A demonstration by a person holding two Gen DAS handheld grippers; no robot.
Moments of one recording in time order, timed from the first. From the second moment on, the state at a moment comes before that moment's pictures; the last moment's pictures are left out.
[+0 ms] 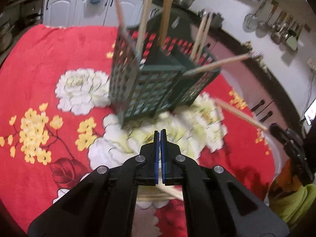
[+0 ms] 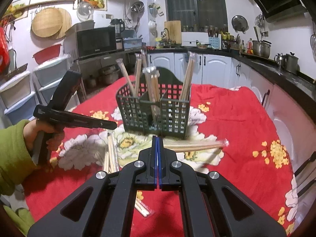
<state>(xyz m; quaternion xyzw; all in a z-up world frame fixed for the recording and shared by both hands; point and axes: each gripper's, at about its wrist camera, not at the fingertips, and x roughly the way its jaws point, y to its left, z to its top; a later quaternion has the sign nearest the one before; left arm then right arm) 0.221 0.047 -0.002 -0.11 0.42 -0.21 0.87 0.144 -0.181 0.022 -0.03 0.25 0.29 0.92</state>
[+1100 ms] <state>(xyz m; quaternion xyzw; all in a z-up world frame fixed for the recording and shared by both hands) 0.206 -0.024 0.130 -0.10 0.27 -0.30 0.91 0.170 -0.198 0.112 -0.02 0.16 0.28 0.95</state>
